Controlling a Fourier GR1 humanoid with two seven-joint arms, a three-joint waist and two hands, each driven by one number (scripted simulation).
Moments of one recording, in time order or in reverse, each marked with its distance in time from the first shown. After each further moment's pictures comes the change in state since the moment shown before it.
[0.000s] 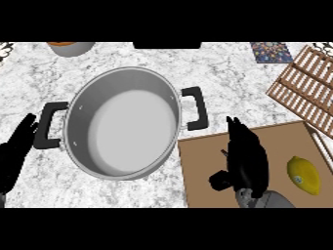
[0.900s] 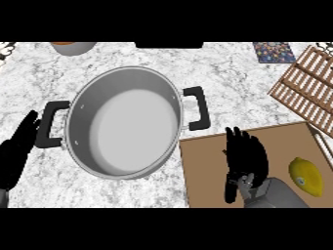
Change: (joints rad) left arm -0.019 -0.018 0.003 -0.009 -0.012 -0.003 0.019; right arm -0.066 -0.017 -0.036 0.061 -0.193 0.485 0.037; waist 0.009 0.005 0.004
